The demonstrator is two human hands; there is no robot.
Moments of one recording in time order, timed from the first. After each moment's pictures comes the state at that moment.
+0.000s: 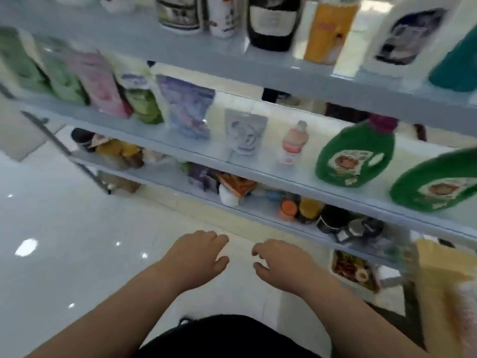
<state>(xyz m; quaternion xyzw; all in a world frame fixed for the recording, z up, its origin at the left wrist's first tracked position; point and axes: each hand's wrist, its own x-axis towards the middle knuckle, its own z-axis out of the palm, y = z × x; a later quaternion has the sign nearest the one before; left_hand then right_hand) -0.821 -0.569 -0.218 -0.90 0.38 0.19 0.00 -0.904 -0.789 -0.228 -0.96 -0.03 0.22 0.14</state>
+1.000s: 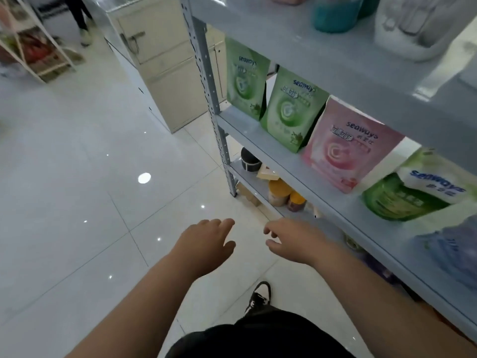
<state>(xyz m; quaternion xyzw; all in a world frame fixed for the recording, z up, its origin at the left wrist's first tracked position) -0.444 -0.095 -0.227 -0.98 0.06 0.19 -0.05 -0.371 -0.330 -0.260 -0.91 -0.26 0.30 0.12</state>
